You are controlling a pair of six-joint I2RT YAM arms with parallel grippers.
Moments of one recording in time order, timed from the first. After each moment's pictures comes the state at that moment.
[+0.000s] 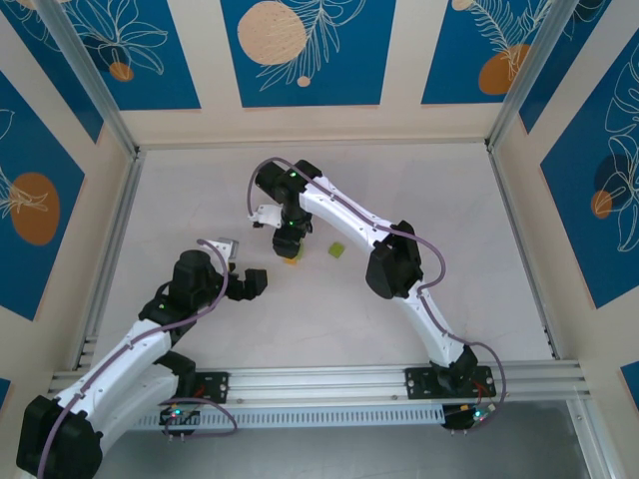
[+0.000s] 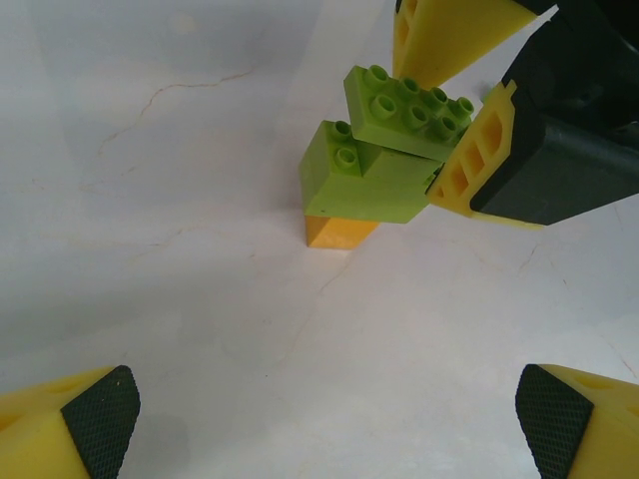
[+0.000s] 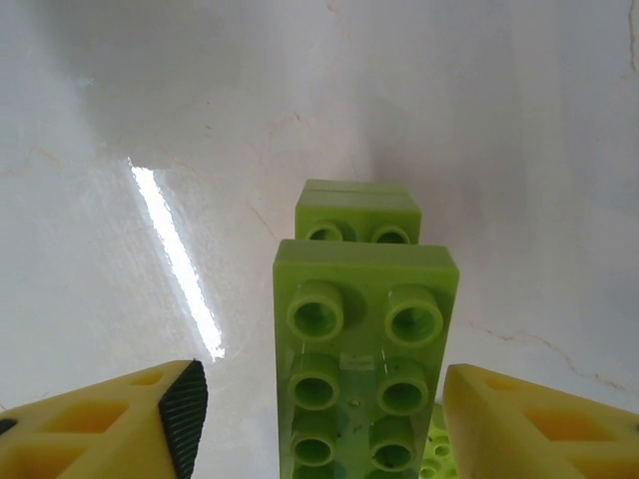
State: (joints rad) left arm -0.42 0.78 0.39 -0.17 0.21 -0.31; right arm 0.82 2.40 2.42 -1.48 -0.08 -0.48
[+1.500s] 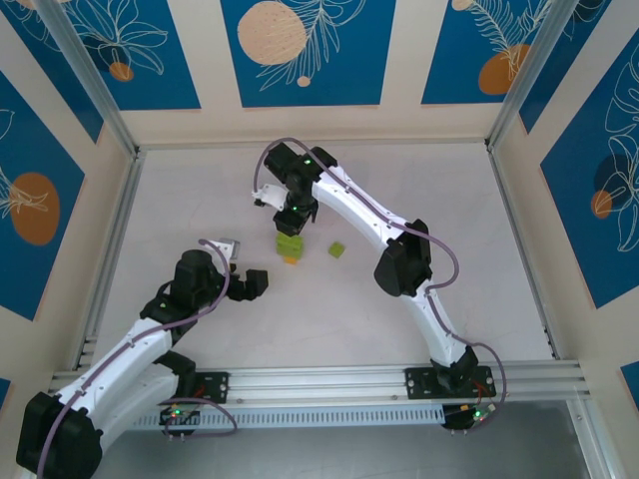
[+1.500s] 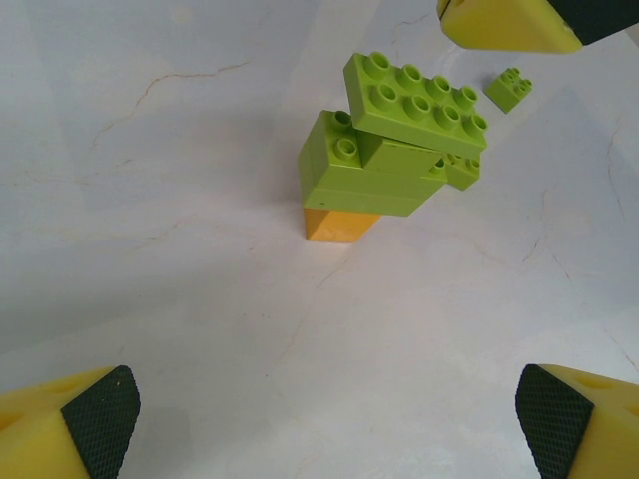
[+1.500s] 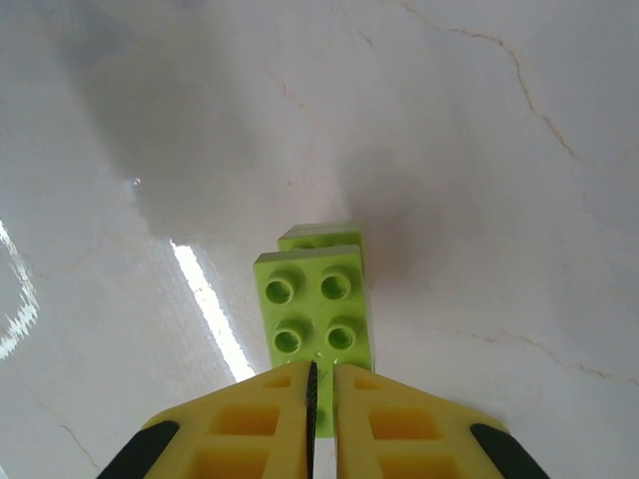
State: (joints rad) left arm -0.42 0.80 0.39 -0.17 0.21 -0.31; right arm 0.77 2.34 2.44 -1.44 -0.18 -0.35
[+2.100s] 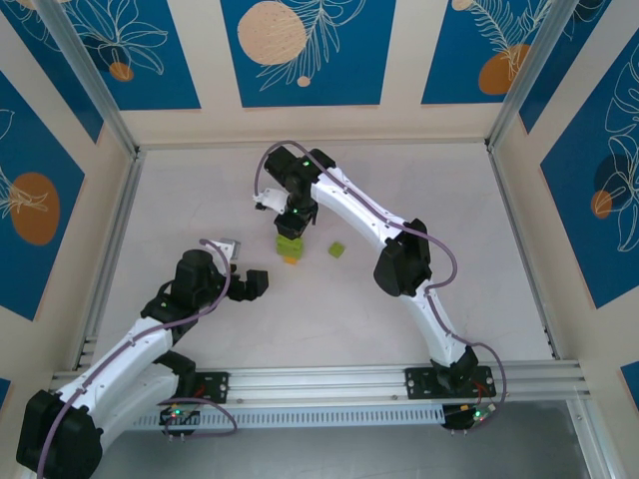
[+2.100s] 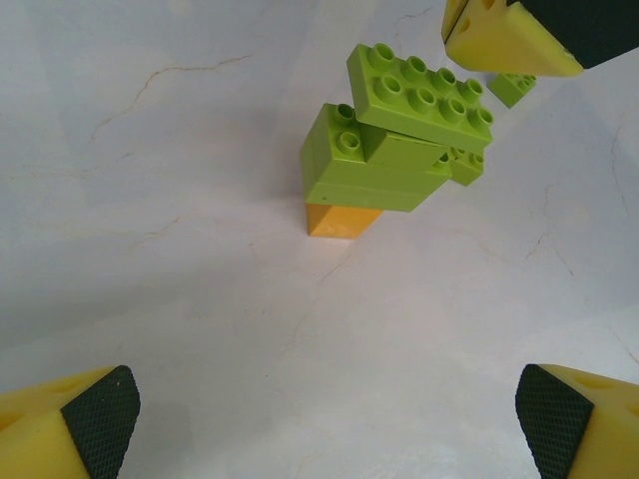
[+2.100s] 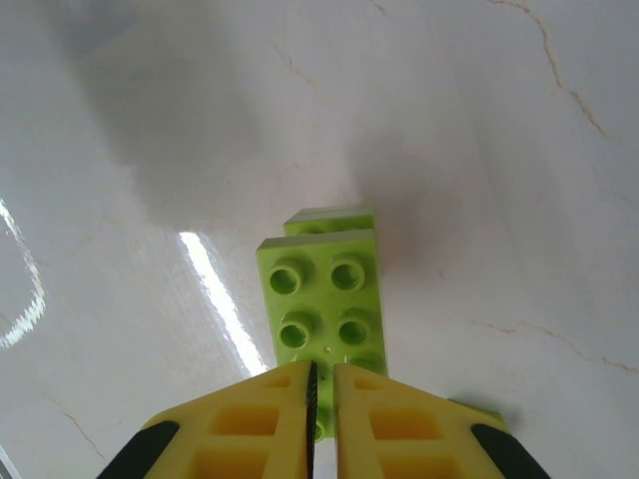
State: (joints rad) left arm -0.42 0.81 0.39 -0.17 0.21 -0.31; right arm 0.77 2.34 2.42 -1.45 -0.19 -0.35
